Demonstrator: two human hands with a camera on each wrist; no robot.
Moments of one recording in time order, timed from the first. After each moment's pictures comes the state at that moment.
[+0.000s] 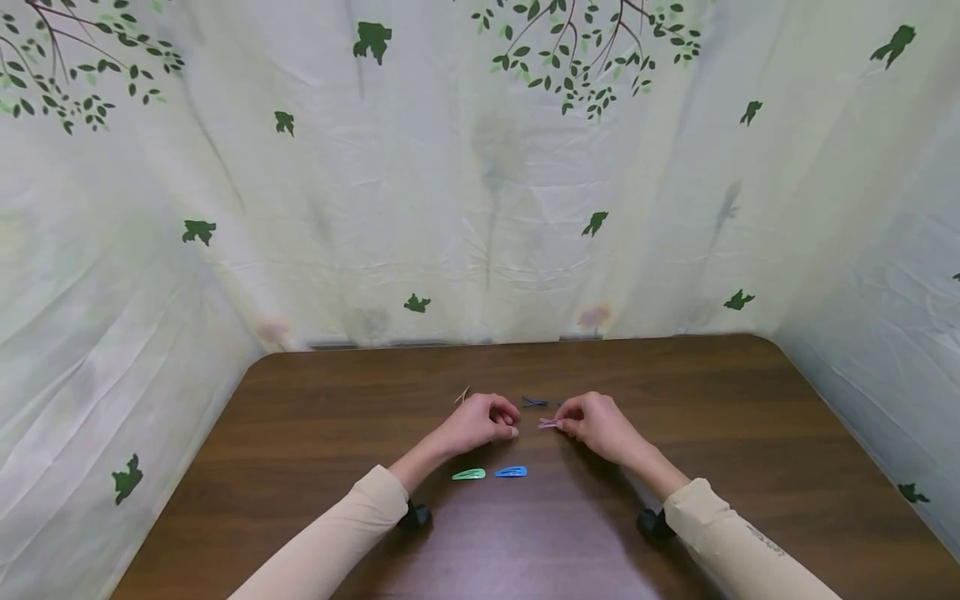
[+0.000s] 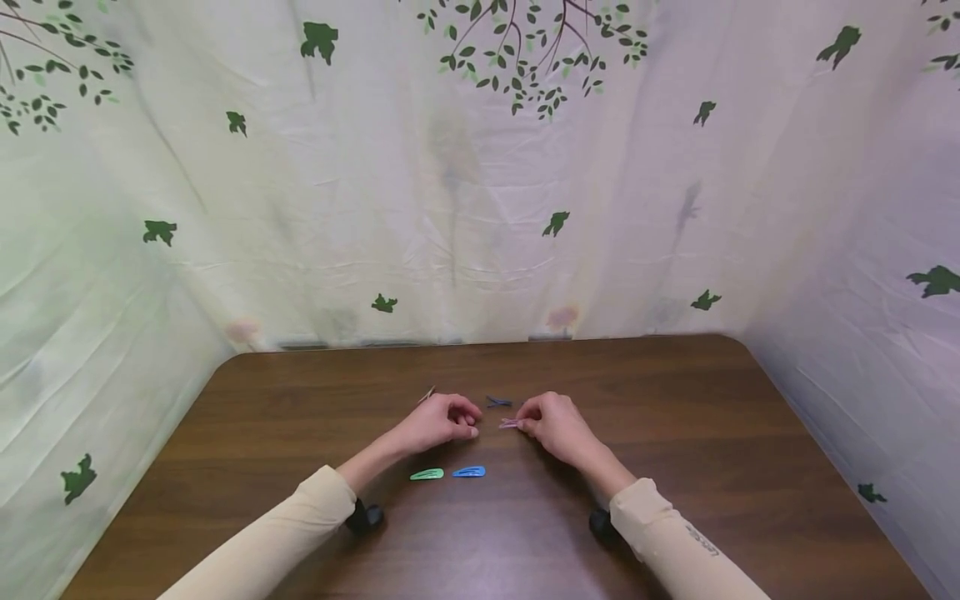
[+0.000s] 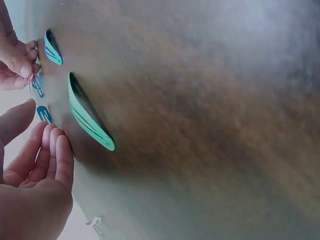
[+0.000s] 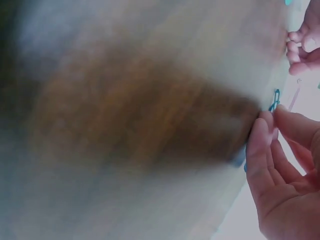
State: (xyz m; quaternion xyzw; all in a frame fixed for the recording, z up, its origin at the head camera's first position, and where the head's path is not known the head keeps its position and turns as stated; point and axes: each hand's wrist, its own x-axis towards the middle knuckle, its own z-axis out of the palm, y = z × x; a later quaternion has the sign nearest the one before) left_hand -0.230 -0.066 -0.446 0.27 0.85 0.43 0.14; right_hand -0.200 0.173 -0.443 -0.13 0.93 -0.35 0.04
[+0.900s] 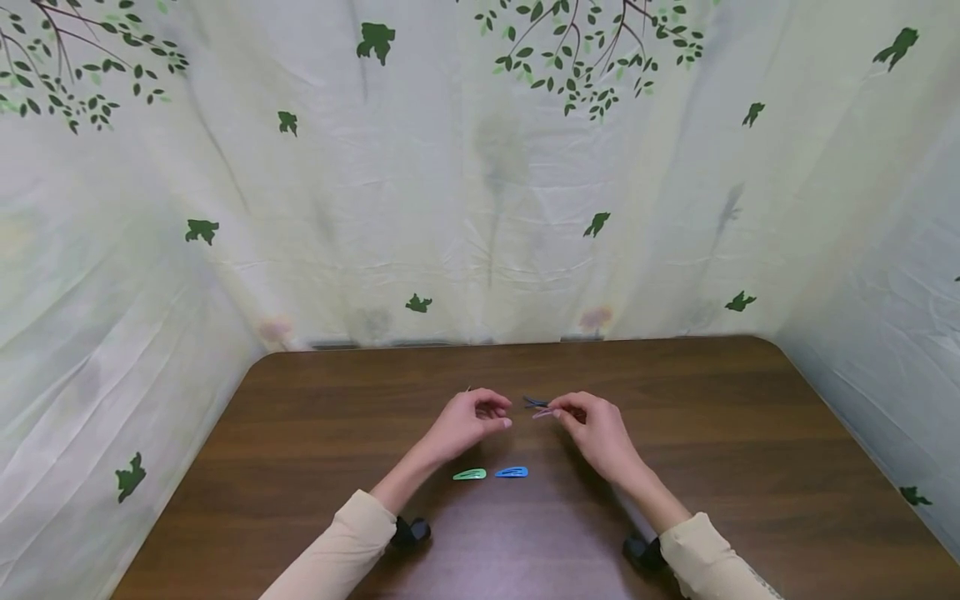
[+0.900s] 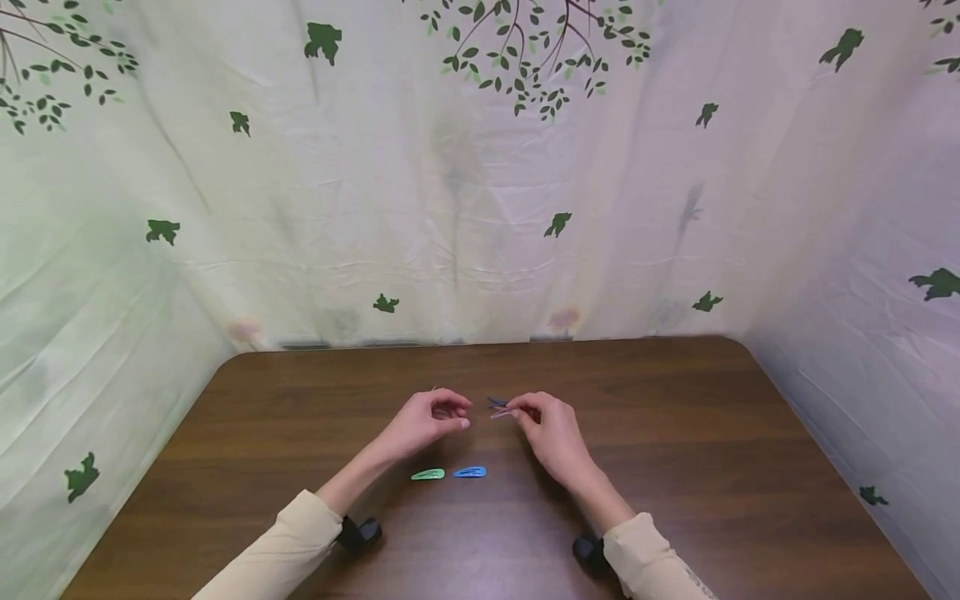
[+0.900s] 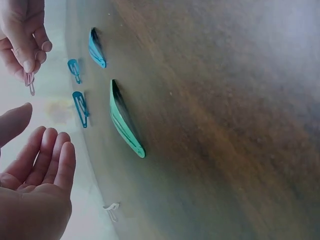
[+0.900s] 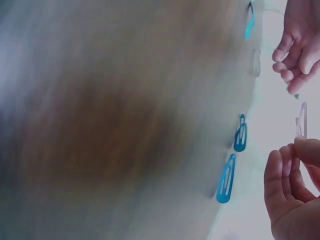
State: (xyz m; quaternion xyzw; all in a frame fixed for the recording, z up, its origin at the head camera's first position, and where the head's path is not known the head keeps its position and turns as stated) left_hand -0.212 -0.079 -0.435 0.22 0.83 0.50 0.08; right_hand -0.174 0.156 -0.440 -0.09 0.89 -0.44 -0.10
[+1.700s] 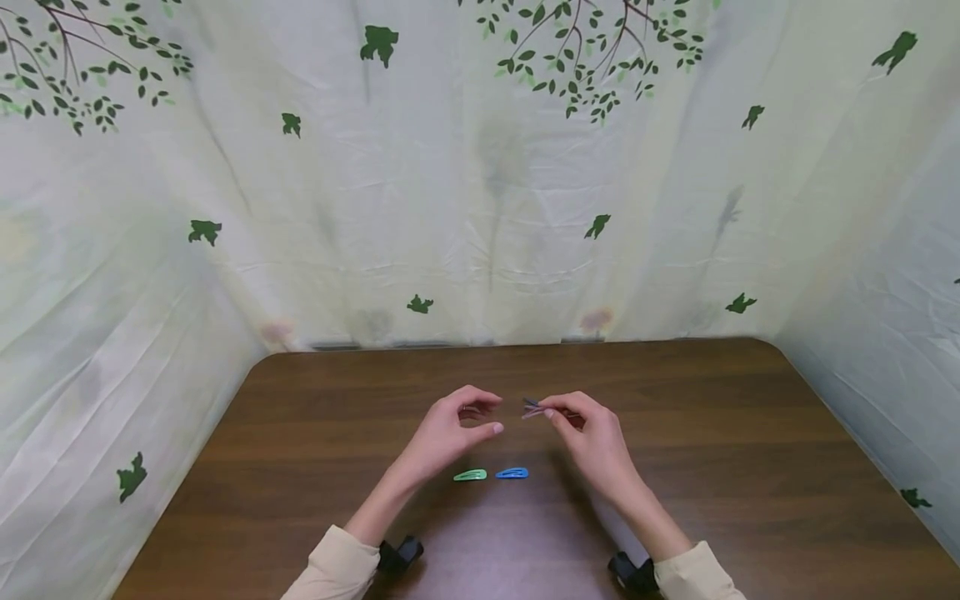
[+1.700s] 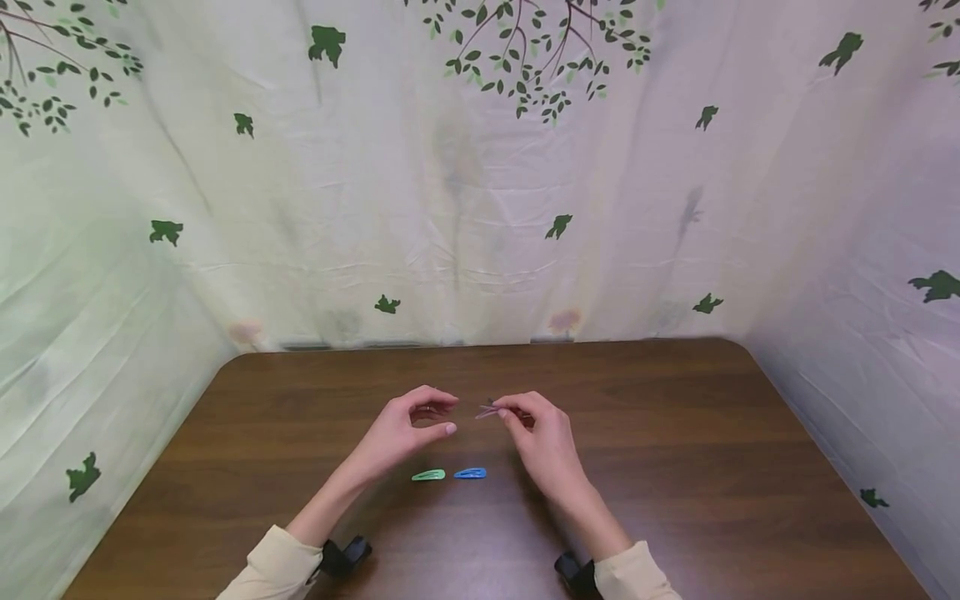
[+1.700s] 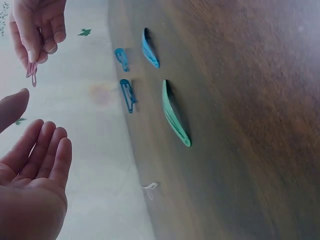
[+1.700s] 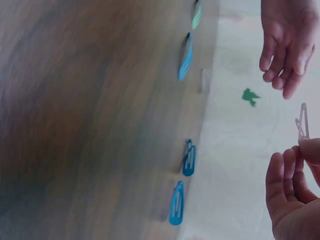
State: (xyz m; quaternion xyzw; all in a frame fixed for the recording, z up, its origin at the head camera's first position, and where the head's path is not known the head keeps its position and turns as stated) left_hand -0.181 -0.097 -0.410 0.23 0.81 0.53 0.02; right_hand -0.145 0.135 -0.412 -0.11 0.84 -0.51 -0.15
